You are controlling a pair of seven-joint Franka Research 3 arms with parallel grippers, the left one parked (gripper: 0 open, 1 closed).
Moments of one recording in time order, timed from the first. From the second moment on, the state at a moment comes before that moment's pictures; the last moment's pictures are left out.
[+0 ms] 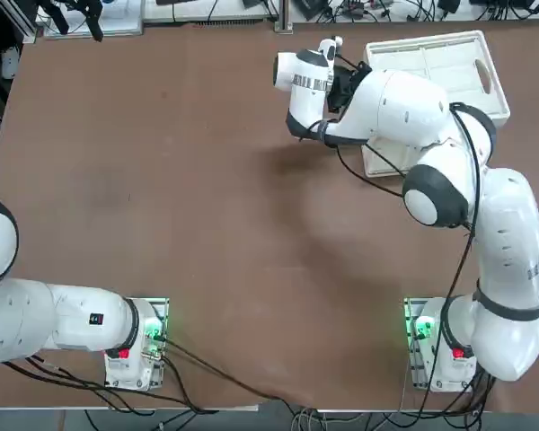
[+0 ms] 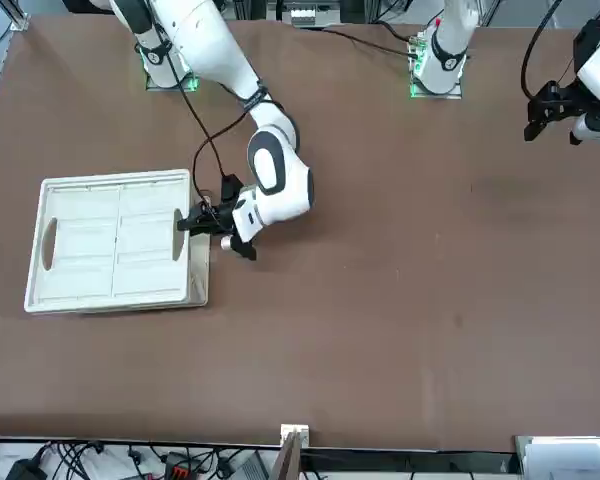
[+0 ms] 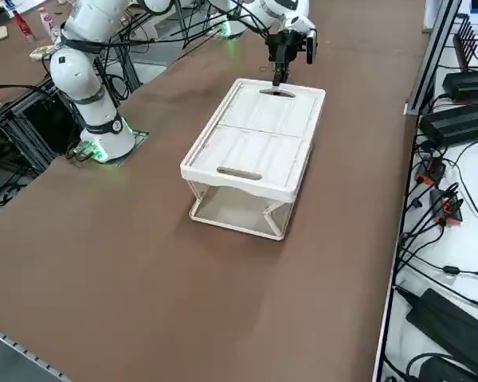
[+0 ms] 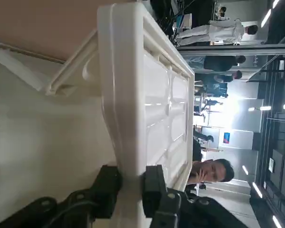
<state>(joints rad) 0.74 0.85 0.04 -1.23 -0.93 1.23 0.74</state>
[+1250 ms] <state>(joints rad) 0.76 0.86 0.04 -1.23 -0.93 1.15 0.68</state>
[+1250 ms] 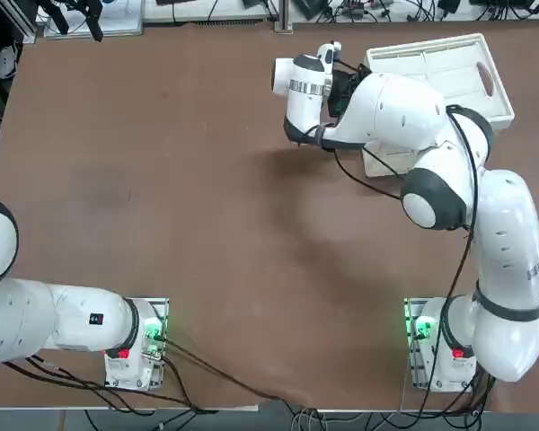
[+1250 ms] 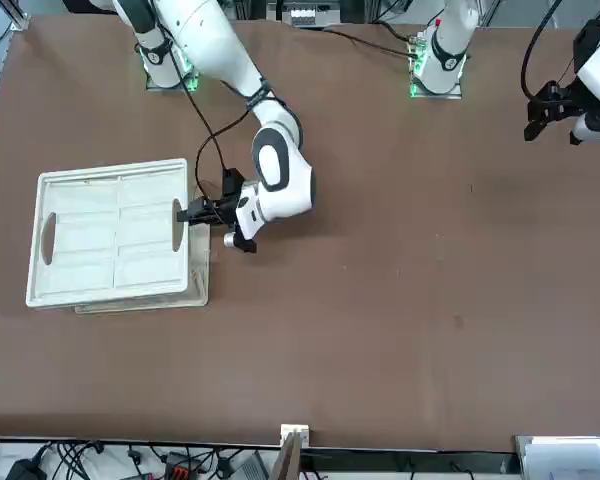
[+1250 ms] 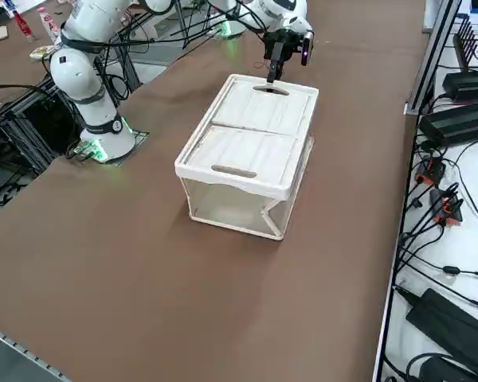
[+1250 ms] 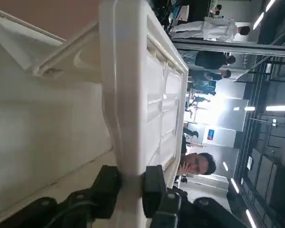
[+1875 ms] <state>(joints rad) 0.77 0.86 0.04 -1.23 -0.98 1.13 0.82</state>
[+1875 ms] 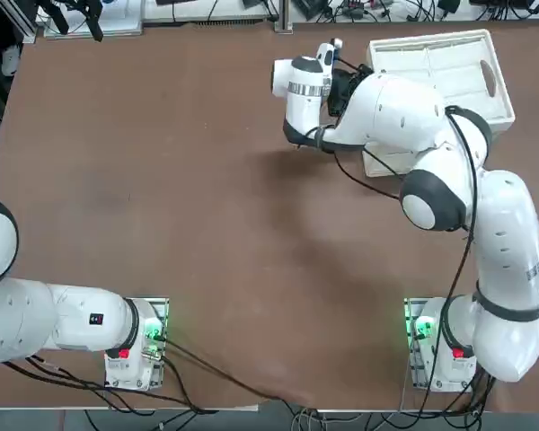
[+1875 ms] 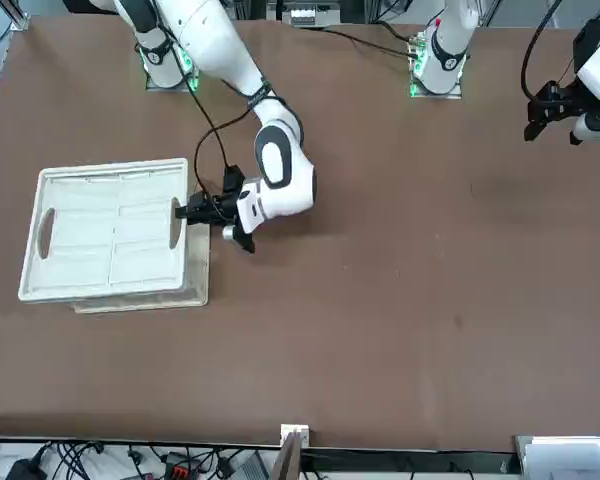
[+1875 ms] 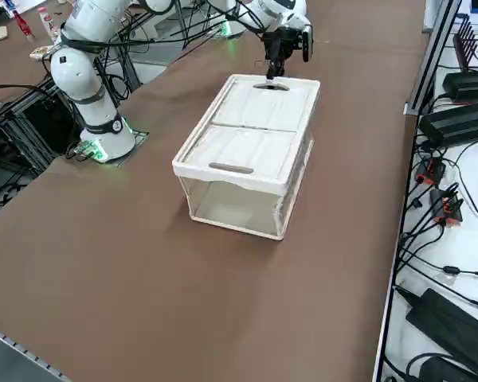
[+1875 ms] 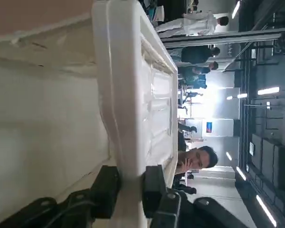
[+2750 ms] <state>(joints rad) 0.77 0.86 0.04 -1.23 -0.98 1.14 0.84</state>
